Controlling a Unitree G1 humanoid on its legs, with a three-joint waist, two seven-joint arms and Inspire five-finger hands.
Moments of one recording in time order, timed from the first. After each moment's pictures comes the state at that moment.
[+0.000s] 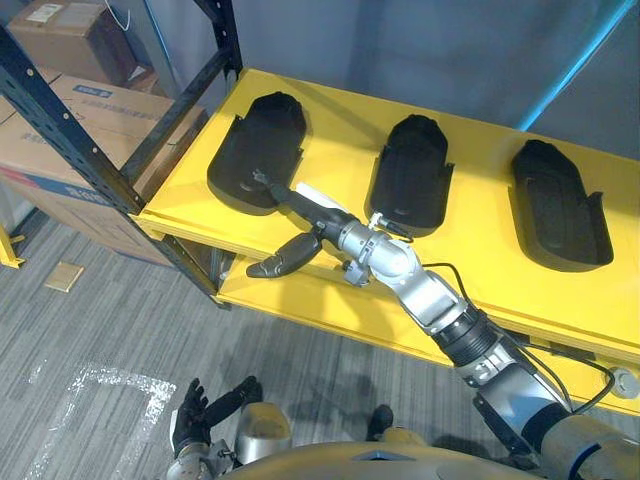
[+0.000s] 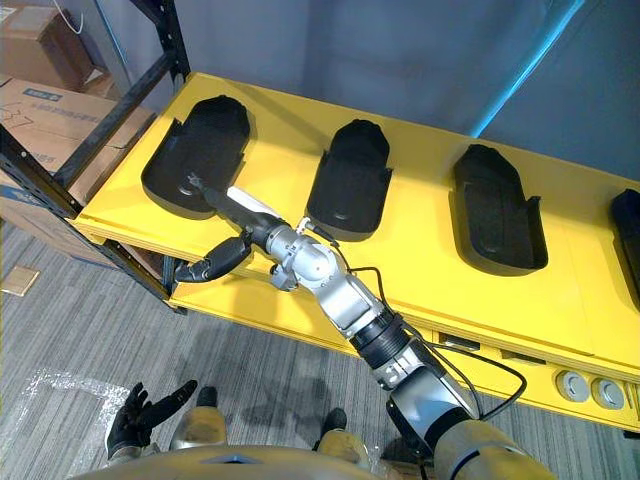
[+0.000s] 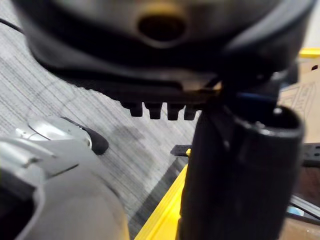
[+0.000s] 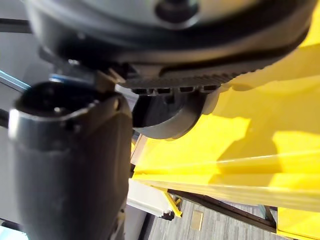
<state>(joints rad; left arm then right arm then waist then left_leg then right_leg) 0.35 0.05 0.16 0.68 -0.31 -0.21 0.13 -0.57 -0.24 0.56 0.08 -0.13 0.16 0.26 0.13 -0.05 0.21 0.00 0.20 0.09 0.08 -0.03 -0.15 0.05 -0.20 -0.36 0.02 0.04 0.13</state>
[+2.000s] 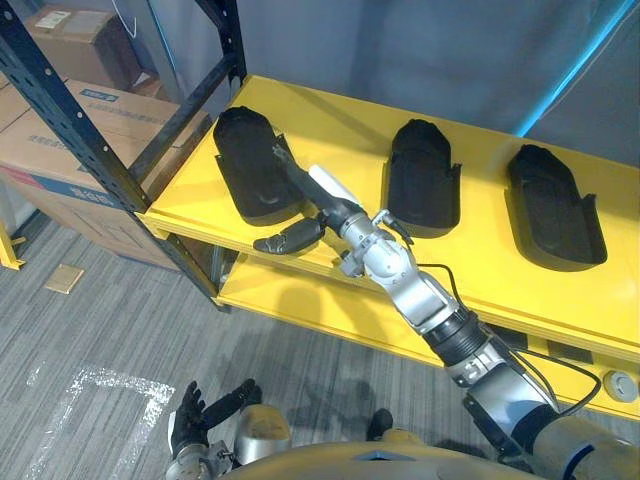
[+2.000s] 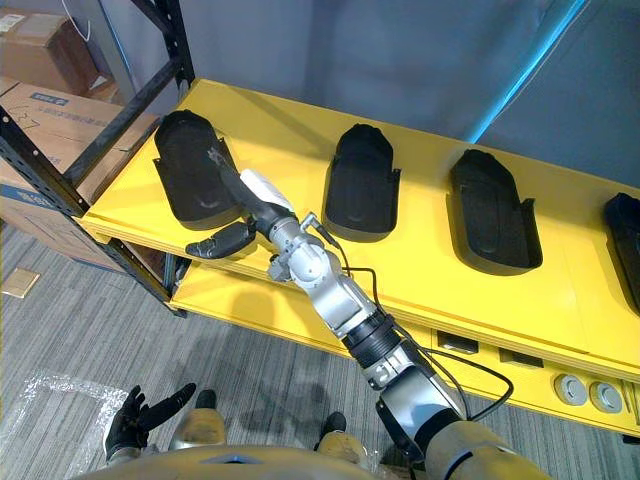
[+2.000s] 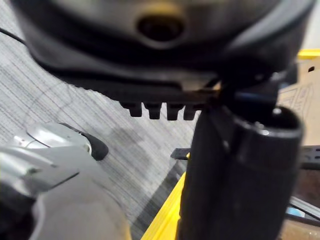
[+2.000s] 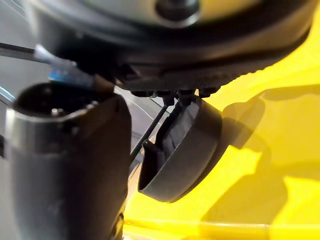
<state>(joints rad) 0.35 0.06 0.13 0.69 -0.31 -0.20 0.16 -0.57 -0.18 0.54 0.14 -0.29 0.15 0.03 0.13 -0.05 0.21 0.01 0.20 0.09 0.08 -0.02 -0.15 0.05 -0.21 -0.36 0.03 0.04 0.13</state>
